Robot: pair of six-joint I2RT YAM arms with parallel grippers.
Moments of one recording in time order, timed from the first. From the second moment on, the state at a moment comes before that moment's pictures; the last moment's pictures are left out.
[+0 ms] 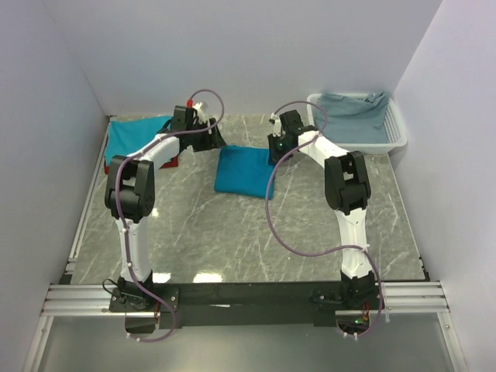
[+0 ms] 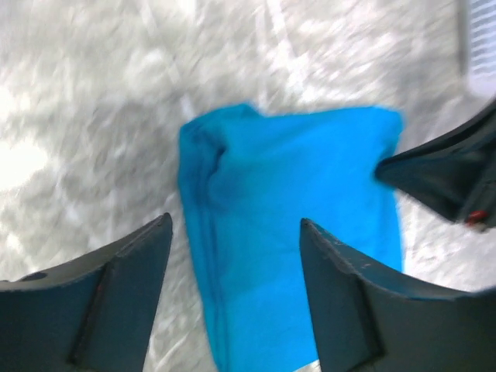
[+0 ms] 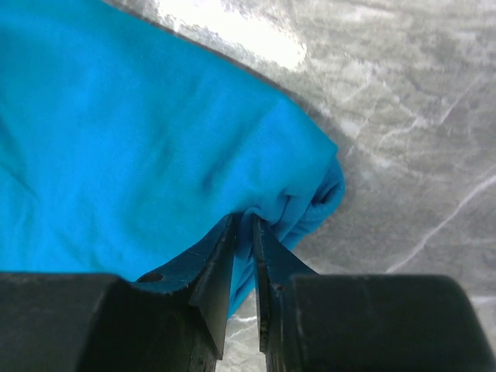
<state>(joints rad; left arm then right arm) -0.23 2.11 1.61 -0.21 0.37 -0.39 0.31 2.30 1.83 -0.53 -0.27 0.11</state>
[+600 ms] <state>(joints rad) -0.30 2.34 1.77 -0.15 0.41 -0.49 0.31 2.30 1.83 -0.56 -0.26 0.12</state>
